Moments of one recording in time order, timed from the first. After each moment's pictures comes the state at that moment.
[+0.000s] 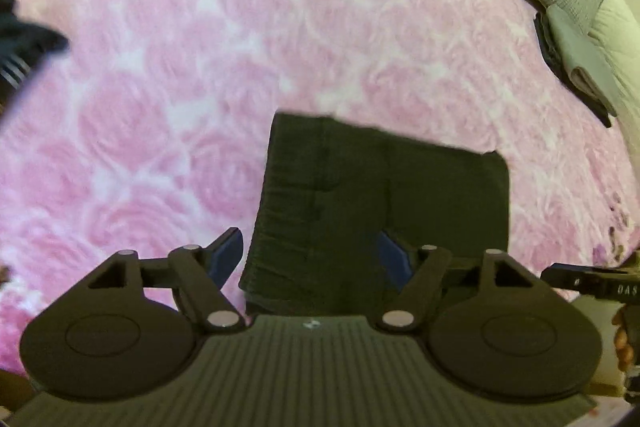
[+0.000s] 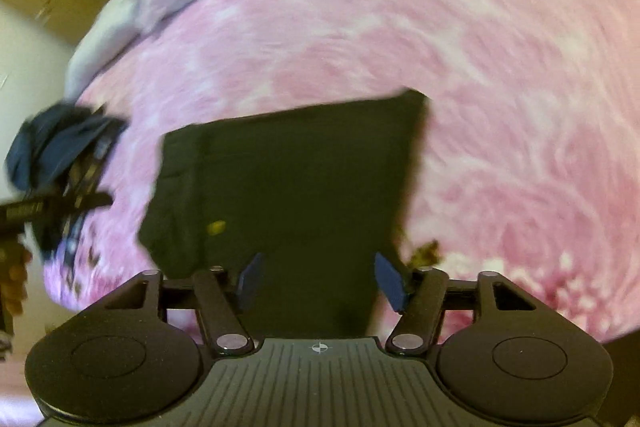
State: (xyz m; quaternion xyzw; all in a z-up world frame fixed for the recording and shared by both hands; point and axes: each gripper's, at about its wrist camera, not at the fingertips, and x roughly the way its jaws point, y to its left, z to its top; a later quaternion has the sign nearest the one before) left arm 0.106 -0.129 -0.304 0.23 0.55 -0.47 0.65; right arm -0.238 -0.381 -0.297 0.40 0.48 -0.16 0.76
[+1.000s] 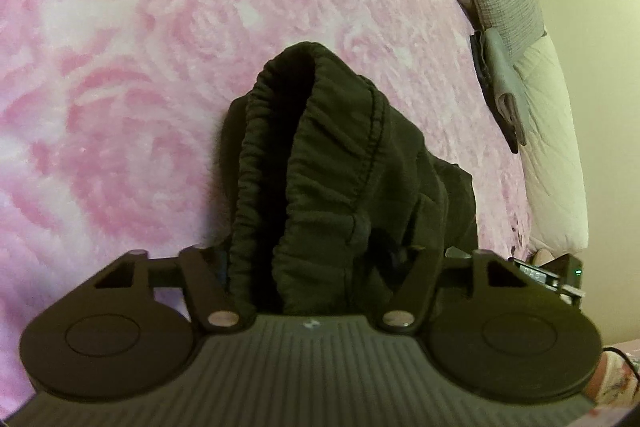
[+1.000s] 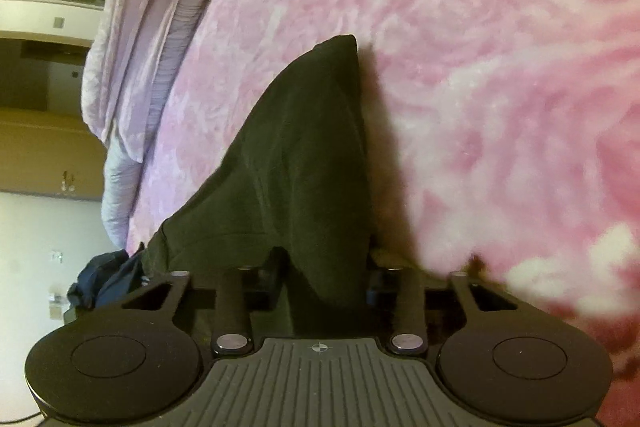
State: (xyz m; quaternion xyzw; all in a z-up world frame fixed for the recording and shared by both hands) left arm 0.156 -0.145 -0.430 0.07 0.64 -0.56 0.52; right arm -0.233 -0.410 -0.410 0.60 0.32 -0.17 0.71
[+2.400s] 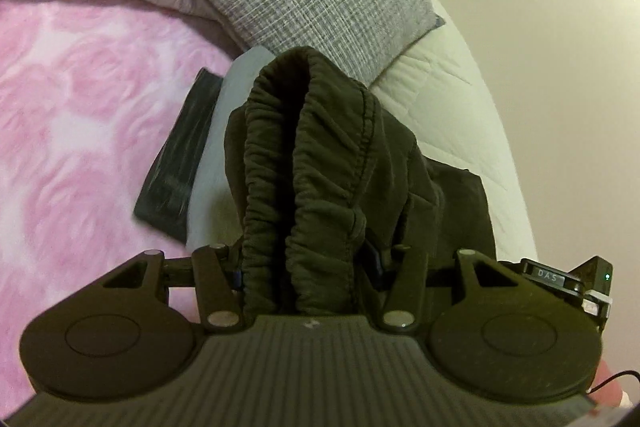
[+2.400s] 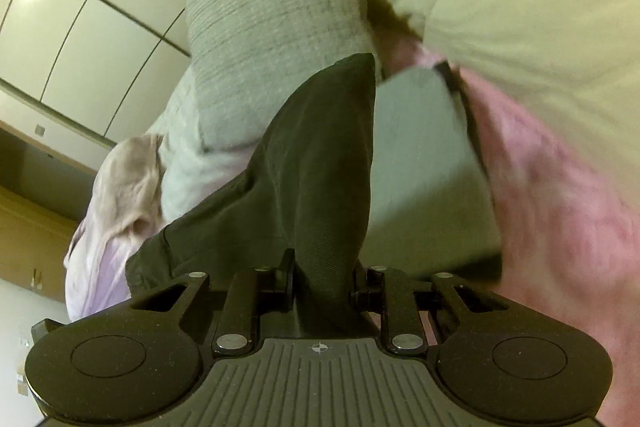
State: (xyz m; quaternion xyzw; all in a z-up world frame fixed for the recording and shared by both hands) left arm -0.250 -0.749 -0.277 0.04 0.57 -0.64 0.51; right arm -0.404 -1.019 -0.218 0.50 0.26 -0.27 0.78
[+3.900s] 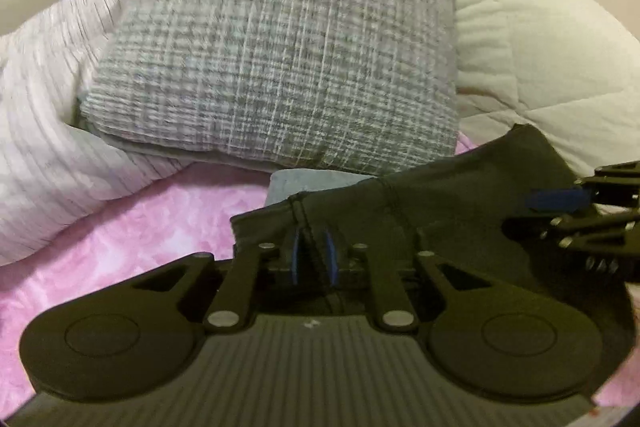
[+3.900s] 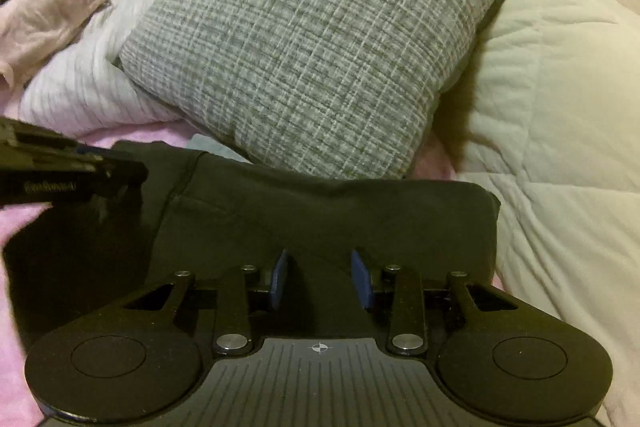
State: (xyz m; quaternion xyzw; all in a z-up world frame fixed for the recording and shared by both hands) left arm -0.290 -0.919 -0.325 0.27 0.31 -0.68 0.61; right arm -0.258 -1.079 -0.295 0.15 0.41 -0.32 0.84
